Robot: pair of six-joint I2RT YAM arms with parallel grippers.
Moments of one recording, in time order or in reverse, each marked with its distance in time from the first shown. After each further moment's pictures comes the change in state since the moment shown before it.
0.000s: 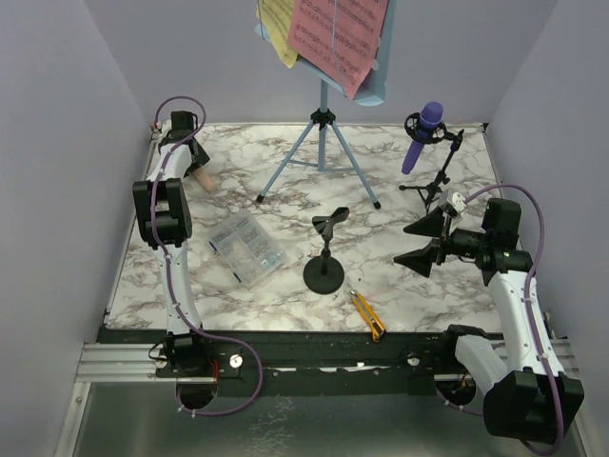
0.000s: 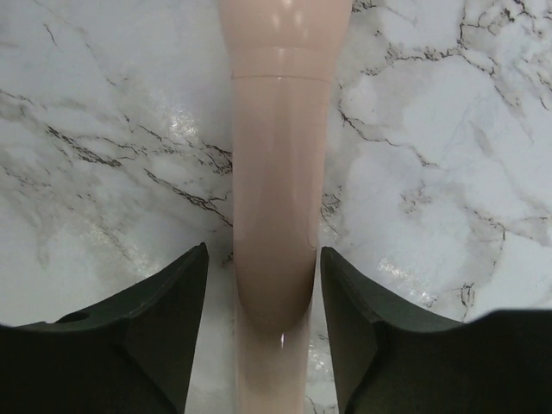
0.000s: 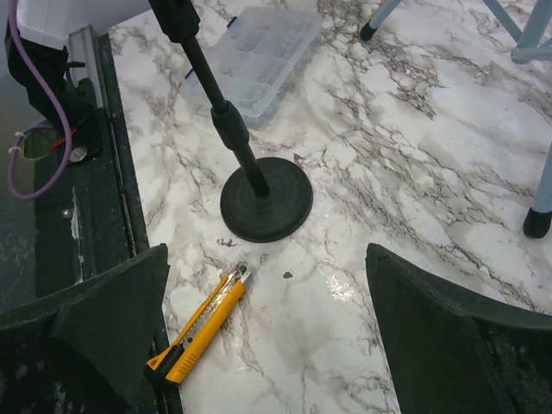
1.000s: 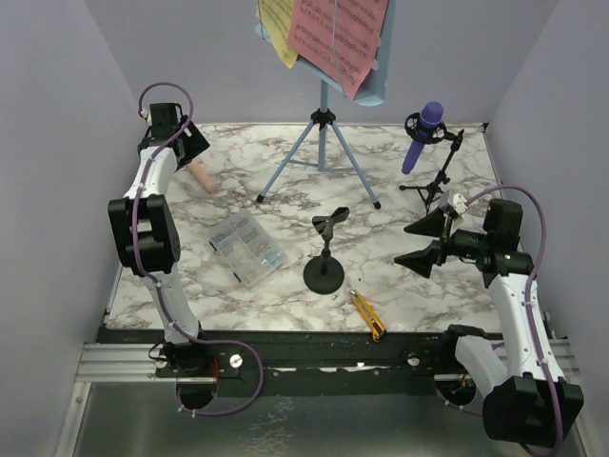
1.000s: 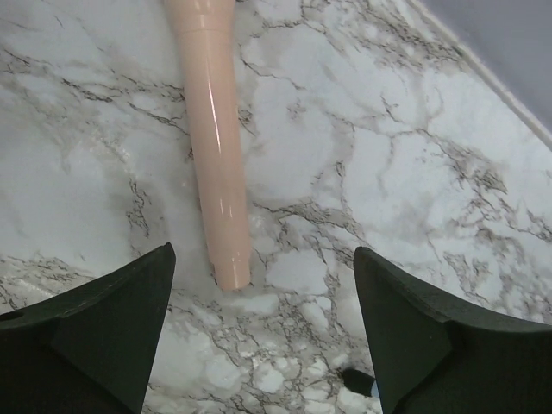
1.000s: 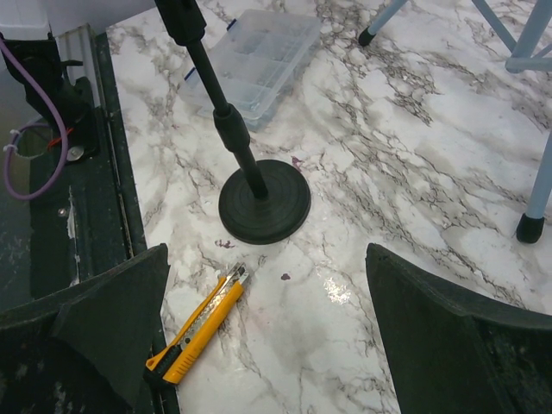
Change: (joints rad) left arm 0.013 -0.363 -0.286 0.064 0.180 0.001; right arm 0.000 -0.021 0.000 -0.001 0.000 -0.004
